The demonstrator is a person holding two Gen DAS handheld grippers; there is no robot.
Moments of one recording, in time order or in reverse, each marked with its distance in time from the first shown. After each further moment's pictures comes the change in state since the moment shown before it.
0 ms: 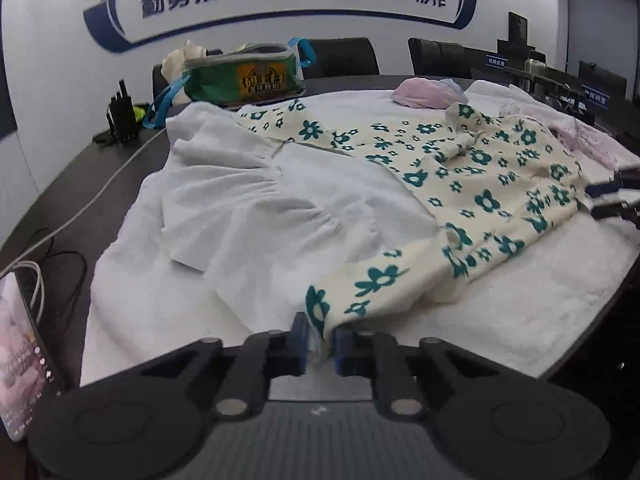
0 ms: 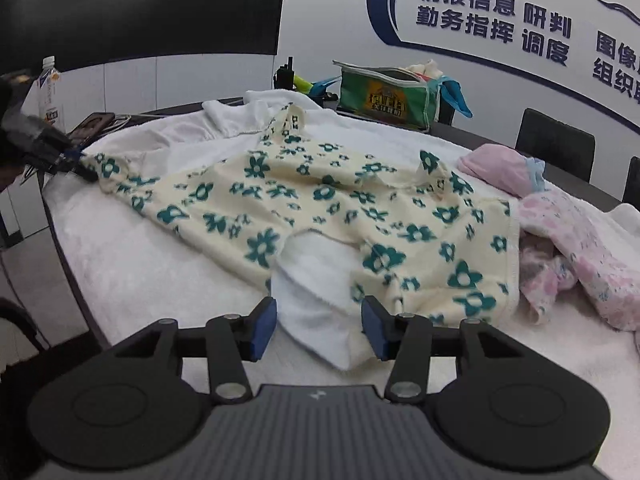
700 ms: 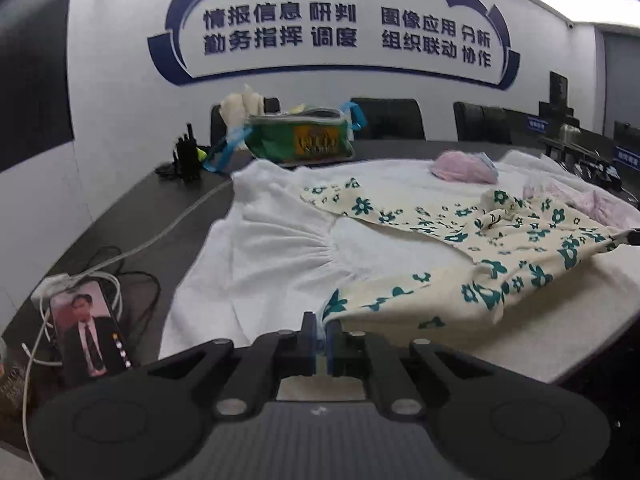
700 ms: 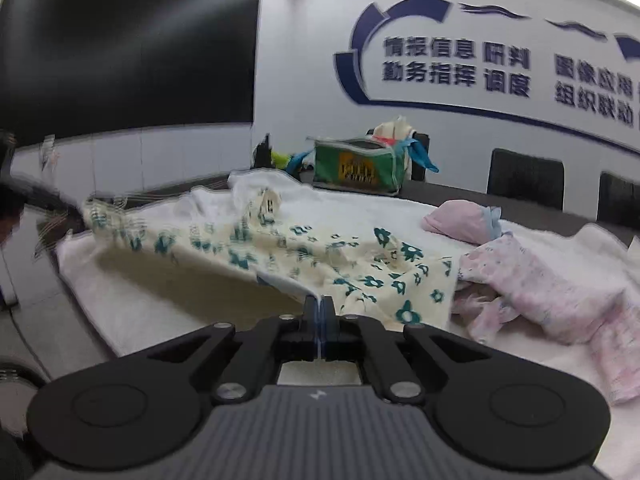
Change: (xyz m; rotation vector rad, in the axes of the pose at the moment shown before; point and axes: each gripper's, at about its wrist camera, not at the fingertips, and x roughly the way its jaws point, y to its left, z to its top) left arm -0.075 0.001 -0.003 -0.096 -0.154 0.118; right arm -0.081 -0.003 0.011 0.017 -0.180 -0.058
